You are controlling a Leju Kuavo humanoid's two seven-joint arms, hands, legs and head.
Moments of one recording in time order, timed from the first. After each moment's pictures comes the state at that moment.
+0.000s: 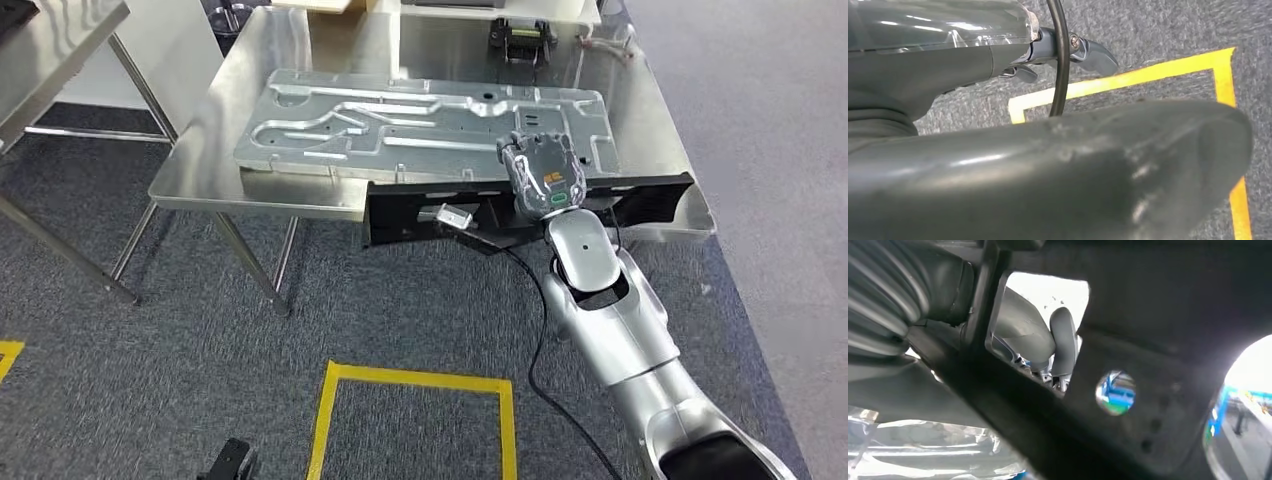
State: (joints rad) left arm -0.16 -0.09 0.68 -0.25 -0.91 -0.01 -0.39; right arm -0.72 -0.03 0.41 -1.31 1.51 -0.23 0.14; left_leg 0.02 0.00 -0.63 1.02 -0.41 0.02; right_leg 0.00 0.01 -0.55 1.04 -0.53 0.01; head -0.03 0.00
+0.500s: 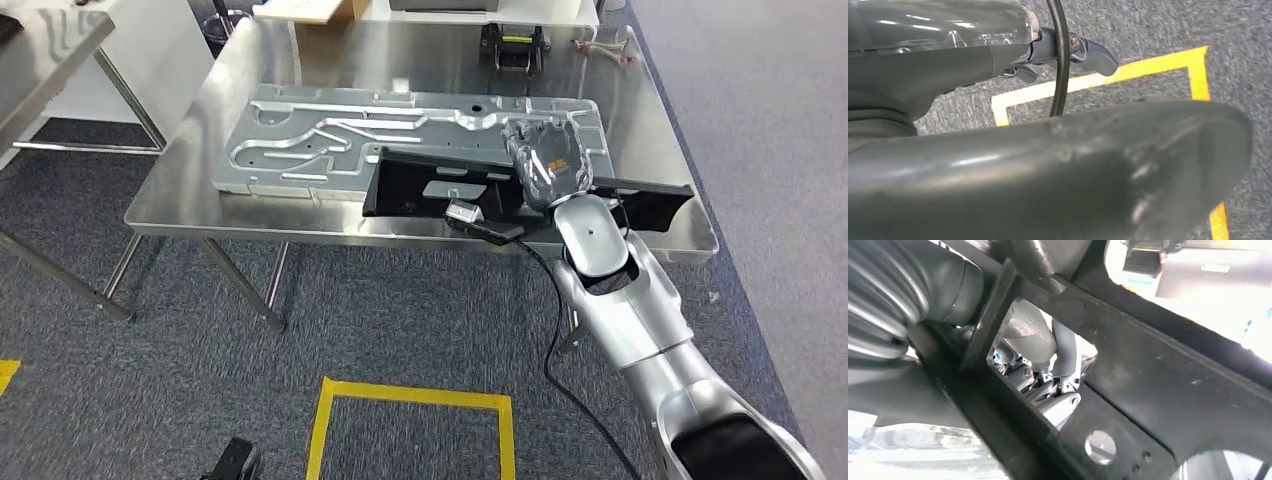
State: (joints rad) left arm -0.17 -0.09 0.68 -0.25 -0.90 -0.02 -0.39; right arm -0.78 -0.07 0.45 -1.26 1.56 -0.21 0.13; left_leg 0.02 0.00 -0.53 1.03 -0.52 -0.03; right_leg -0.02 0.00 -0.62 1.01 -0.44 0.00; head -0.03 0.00
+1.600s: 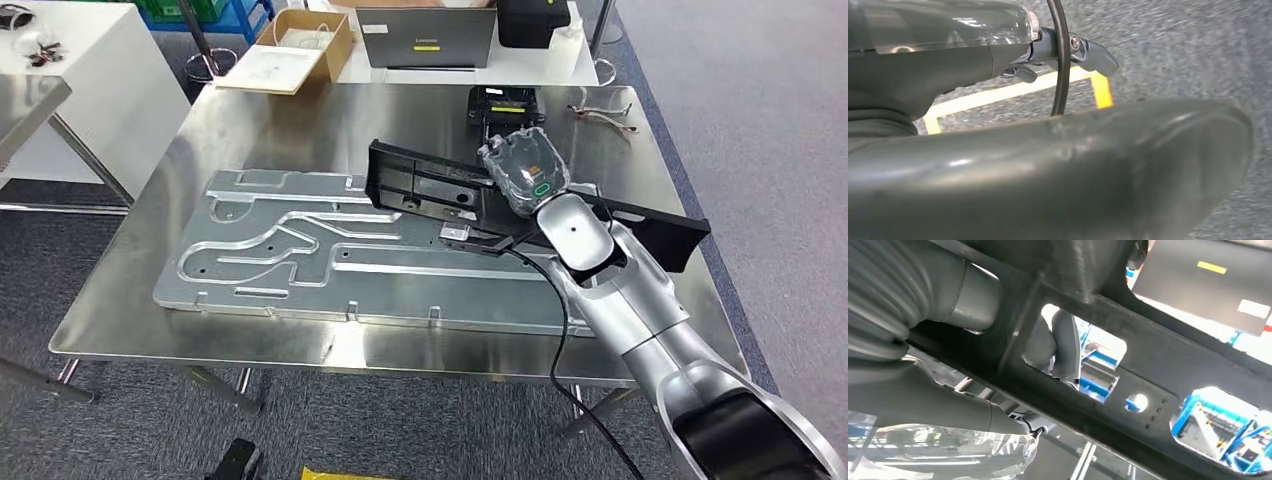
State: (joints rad) left arm -0.17 -0.09 0.68 -0.25 -0.91 -0.03 -0.38; right arm -0.87 -0.11 0.60 -1.12 1.57 -0.22 0.04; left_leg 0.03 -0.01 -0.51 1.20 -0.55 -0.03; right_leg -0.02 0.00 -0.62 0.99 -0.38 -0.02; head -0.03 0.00
